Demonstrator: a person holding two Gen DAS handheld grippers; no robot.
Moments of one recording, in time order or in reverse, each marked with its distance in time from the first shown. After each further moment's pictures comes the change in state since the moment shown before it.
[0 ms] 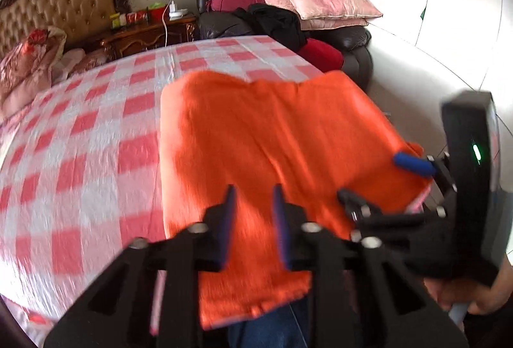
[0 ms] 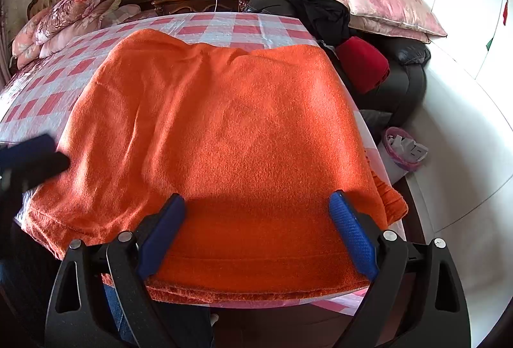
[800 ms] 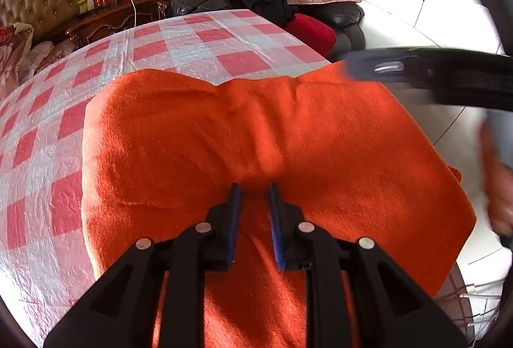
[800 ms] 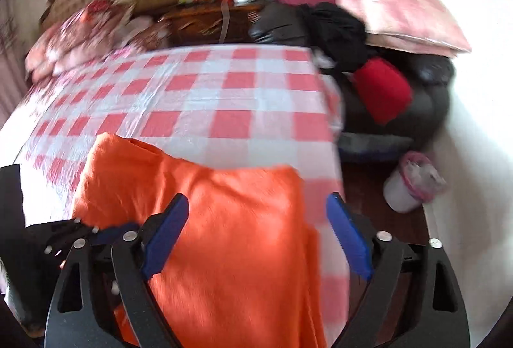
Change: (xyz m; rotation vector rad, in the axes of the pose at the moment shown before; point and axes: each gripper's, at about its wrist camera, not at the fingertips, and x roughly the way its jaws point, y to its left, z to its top) left arm 0.093 -0.003 0.040 0.008 0.131 -0.100; right arm 0.032 -0.050 0.135 -0.036 0.030 0.139
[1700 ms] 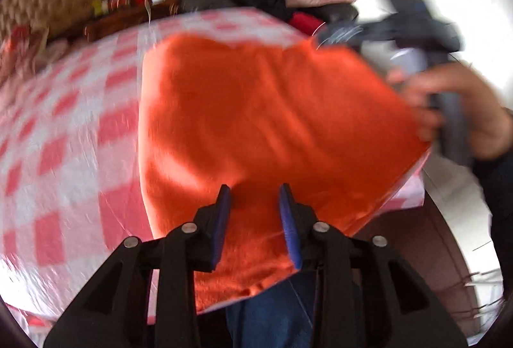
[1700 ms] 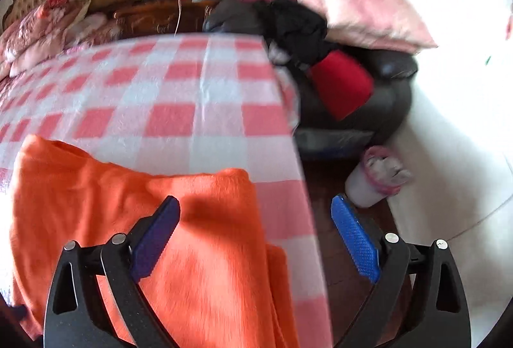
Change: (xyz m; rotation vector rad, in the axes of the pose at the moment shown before) left arm -0.071 0.004 -0.084 -0.015 -0.004 0.040; right arm 0.015 -0.012 -0.016 0.070 -0.050 -0.230
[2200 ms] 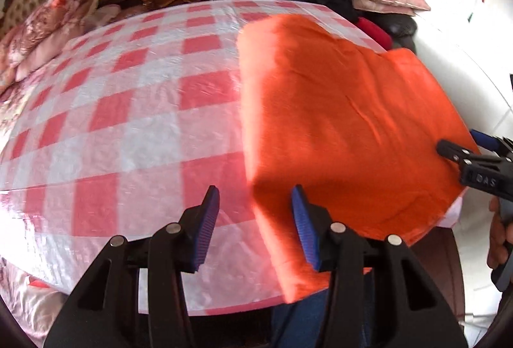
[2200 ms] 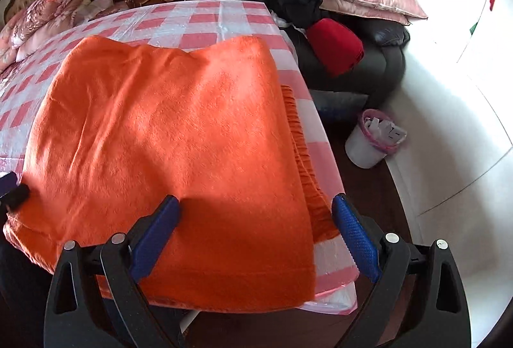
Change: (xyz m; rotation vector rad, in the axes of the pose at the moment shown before) left arm -0.017 0.059 -0.010 -0.165 0.015 0.177; right arm -0.043 0.006 -0.102 0.010 0.102 0.001
